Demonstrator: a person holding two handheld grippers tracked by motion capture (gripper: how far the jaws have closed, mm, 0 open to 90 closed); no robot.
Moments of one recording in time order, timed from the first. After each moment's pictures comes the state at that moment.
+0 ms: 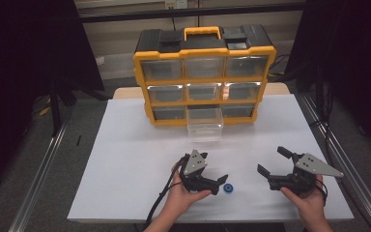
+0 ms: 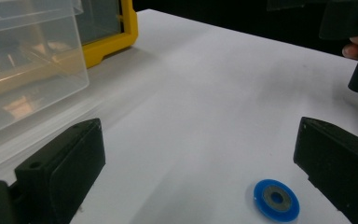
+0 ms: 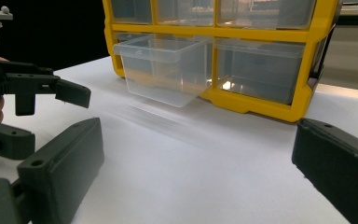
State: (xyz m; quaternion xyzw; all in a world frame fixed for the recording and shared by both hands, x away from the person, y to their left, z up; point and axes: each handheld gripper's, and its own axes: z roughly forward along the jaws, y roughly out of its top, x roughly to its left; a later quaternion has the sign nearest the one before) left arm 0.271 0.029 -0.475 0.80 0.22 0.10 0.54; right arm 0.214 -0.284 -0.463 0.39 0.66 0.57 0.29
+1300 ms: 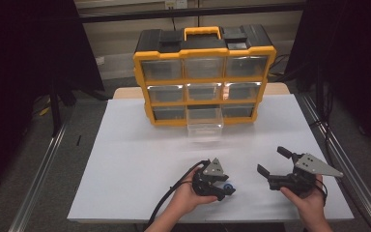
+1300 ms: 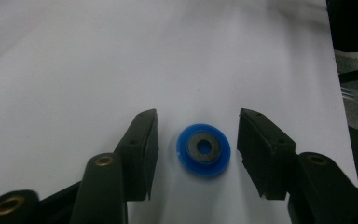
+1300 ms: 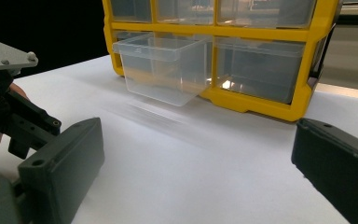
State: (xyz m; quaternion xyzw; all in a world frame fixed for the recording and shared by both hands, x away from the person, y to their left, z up) left arm 0.269 0.000 -0.483 0.90 0.12 -0.02 0.43; right arm 0.214 -0.284 -0.463 0.39 0.67 0.56 0.29
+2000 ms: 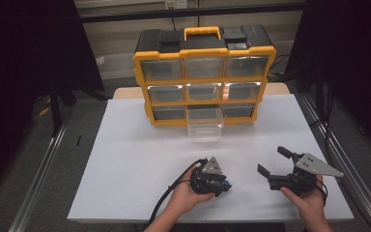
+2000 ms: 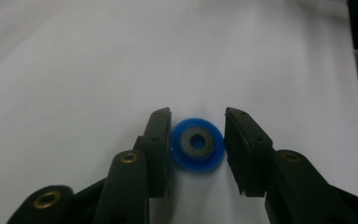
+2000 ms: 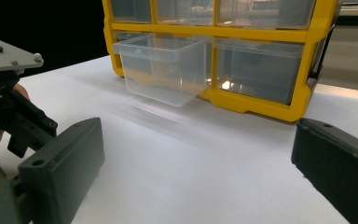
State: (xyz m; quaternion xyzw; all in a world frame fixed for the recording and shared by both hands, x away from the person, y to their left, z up) left arm 0.276 0.008 -0.482 0.90 0.14 0.00 0.40; right arm 0.214 -0.284 -0.463 0.39 0.67 0.56 0.29
